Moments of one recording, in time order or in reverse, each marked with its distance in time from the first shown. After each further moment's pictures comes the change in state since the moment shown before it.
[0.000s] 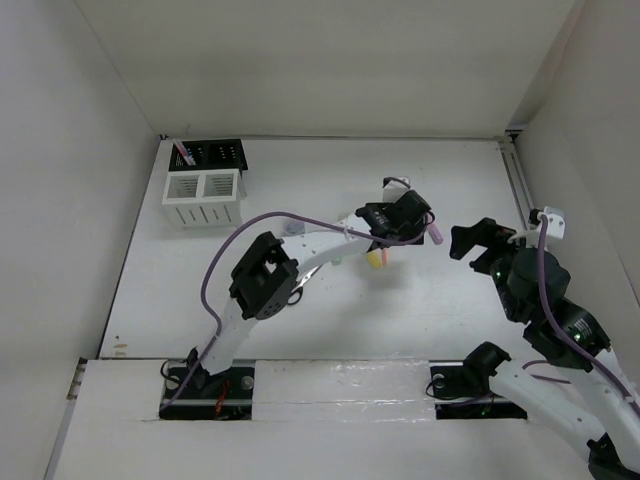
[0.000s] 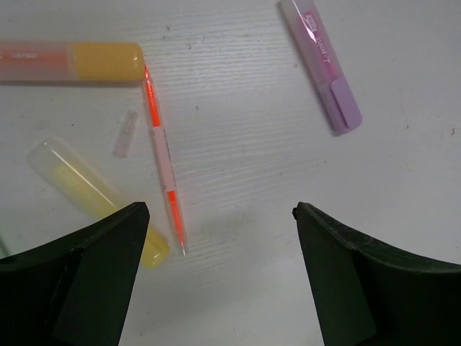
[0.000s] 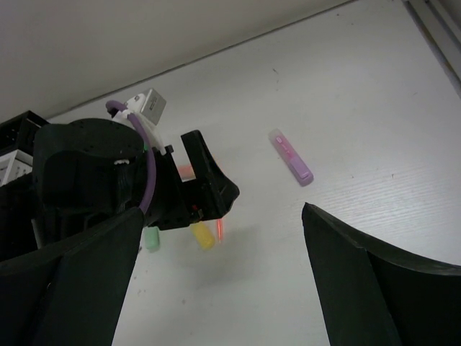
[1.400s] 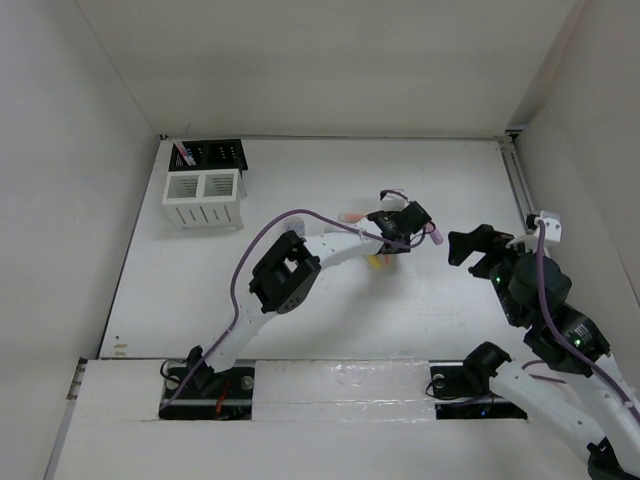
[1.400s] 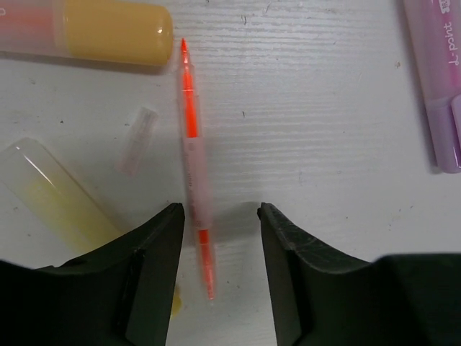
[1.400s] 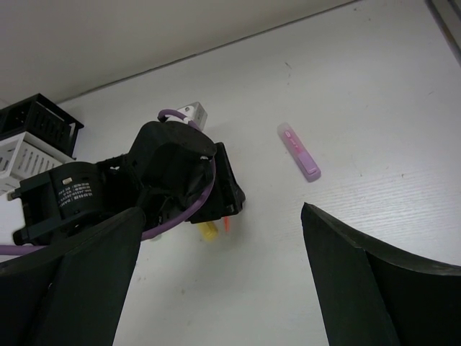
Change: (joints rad) left arm 0.014 0.207 0.128 -0.081 -0.037 -0.082; right arm 0.000 -0.040 -0.044 0.013 -0.057 -0.027
